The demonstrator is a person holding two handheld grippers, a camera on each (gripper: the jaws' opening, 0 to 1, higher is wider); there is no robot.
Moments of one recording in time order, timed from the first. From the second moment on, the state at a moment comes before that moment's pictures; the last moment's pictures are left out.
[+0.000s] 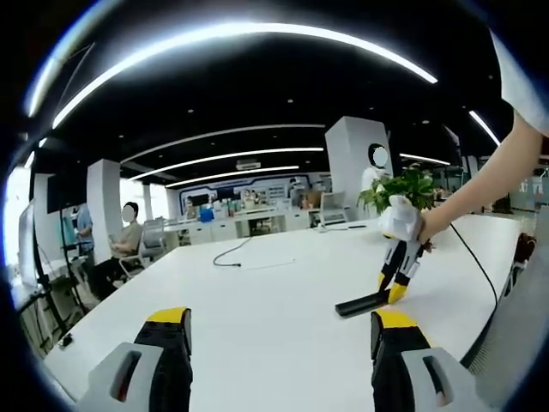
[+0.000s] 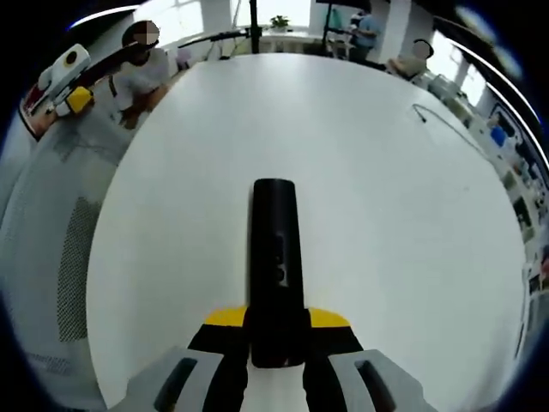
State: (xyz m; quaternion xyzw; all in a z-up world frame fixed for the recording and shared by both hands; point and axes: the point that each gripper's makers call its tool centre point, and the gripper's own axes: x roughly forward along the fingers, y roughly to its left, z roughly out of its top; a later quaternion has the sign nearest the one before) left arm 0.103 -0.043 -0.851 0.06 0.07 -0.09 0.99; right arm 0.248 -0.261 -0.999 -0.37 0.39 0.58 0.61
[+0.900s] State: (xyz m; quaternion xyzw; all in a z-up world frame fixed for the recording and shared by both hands) left arm 0.101 -0.047 -0.851 0.06 0.07 -0.10 0.99; right arm 0.272 -0.258 -1.000 -0.39 0.44 0.54 0.60
